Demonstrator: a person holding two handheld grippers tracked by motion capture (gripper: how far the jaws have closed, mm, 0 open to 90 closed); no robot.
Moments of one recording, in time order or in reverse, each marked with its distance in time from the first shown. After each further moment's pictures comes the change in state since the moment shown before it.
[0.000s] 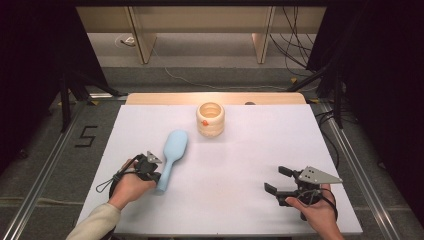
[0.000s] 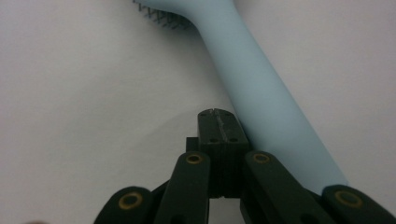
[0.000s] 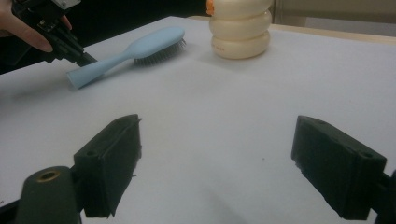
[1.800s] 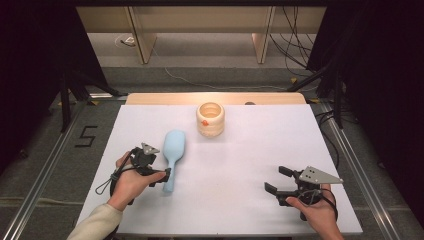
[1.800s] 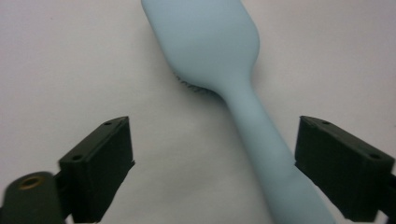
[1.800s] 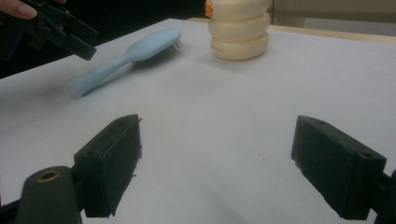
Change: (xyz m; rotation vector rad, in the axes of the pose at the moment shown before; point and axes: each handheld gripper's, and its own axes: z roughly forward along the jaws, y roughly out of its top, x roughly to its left) left arm -0.008 0.021 -0.025 -0.143 0.089 -0.204; right arm 0.000 0.000 0.000 -0.007 -0.001 0.011
